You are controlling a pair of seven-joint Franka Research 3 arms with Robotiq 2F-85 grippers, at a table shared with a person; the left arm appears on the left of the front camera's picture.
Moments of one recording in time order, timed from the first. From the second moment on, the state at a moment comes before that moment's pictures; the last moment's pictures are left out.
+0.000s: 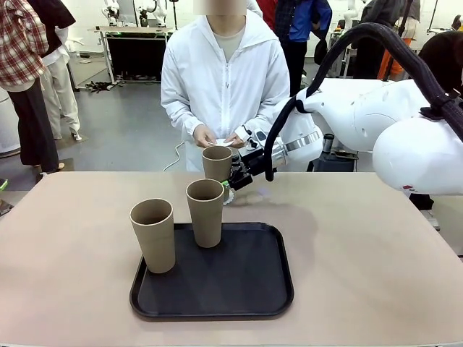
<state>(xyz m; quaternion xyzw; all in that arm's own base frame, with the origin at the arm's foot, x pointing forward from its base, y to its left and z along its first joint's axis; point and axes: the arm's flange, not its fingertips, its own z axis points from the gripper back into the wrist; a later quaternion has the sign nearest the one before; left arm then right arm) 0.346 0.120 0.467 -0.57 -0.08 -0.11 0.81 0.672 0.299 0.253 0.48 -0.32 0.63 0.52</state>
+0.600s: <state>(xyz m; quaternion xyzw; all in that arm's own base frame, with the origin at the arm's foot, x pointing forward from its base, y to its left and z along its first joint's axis) 0.346 0.120 0.467 -0.57 -0.08 -0.11 0.81 0.674 0.298 0.255 0.47 -0.32 0.63 0.53</state>
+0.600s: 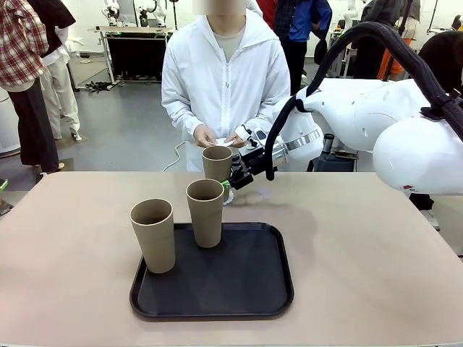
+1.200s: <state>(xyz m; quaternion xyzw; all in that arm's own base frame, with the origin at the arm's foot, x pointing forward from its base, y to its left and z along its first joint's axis) 0.346 0.120 0.467 -0.57 -0.08 -0.11 0.81 0.674 0.293 0.255 0.46 -0.27 0.64 0.55</state>
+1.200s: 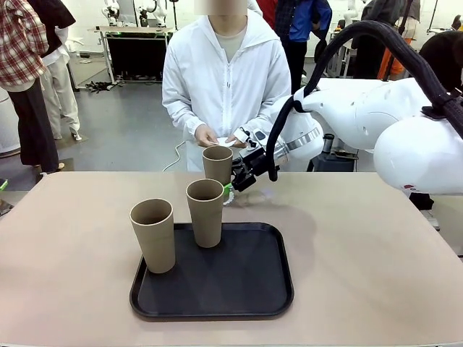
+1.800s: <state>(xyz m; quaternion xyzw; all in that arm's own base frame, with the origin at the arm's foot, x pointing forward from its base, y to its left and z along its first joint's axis) 0.346 0.120 0.467 -0.57 -0.08 -0.11 0.81 0.685 0.272 0.262 0.44 -0.28 0.63 0.57</state>
